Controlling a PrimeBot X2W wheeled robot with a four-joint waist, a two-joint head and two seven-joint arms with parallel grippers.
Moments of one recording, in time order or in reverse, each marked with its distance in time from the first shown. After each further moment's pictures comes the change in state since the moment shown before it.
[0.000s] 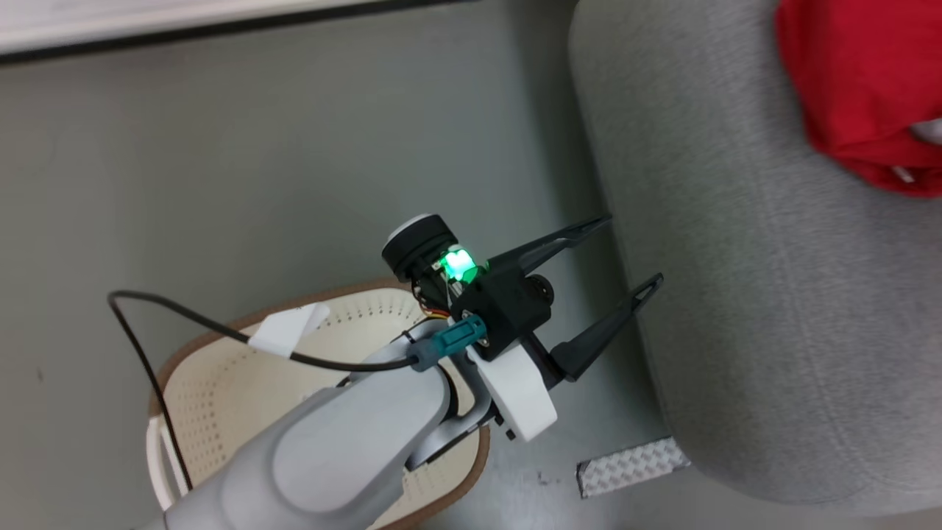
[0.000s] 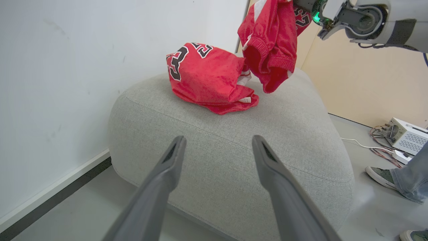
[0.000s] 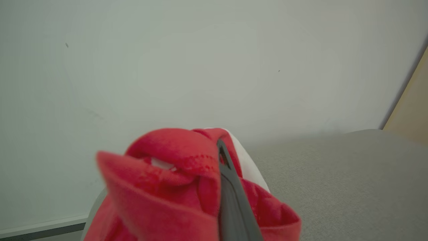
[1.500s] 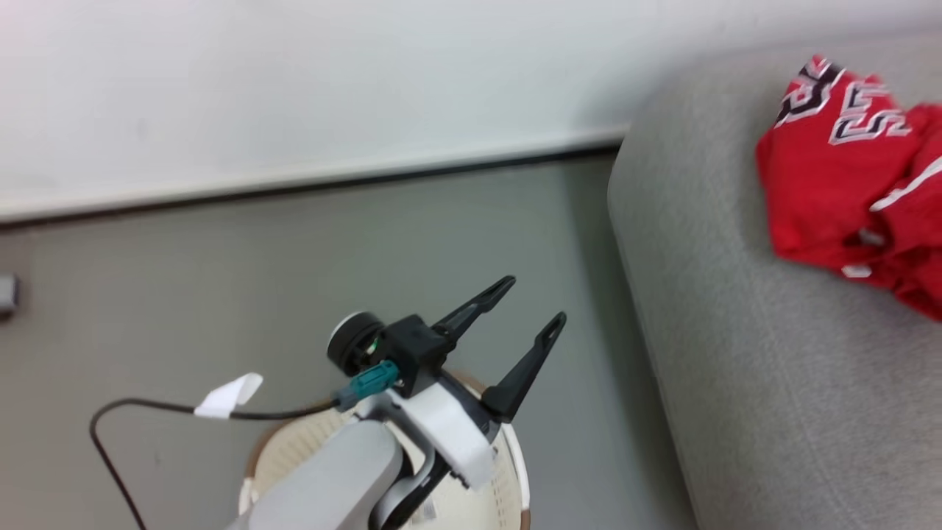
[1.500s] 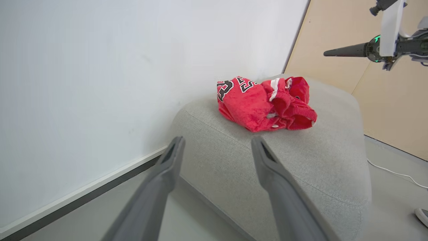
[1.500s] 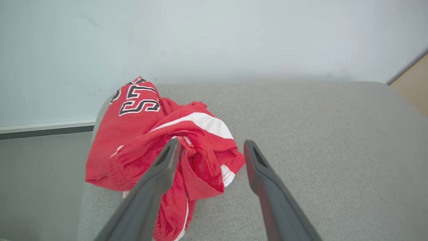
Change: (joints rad) left arm 0.199 -0.008 0.089 0.134 -0.119 0.026 -0.129; right arm -0.128 -0.177 0.425 0.295 0.060 0.000 0.456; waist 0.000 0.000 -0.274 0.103
